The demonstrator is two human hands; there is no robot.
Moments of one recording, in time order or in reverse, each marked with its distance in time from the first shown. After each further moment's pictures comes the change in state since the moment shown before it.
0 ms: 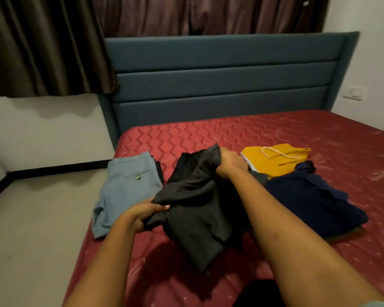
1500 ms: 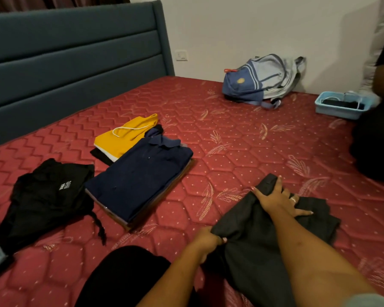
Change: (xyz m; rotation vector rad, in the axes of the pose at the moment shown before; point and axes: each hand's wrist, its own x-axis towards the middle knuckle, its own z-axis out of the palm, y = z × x) left_hand -0.083 -0.213 0.437 0.667 -0.637 -0.097; right_hand -0.301 0.481 0.004 0.223 0.129 1.228
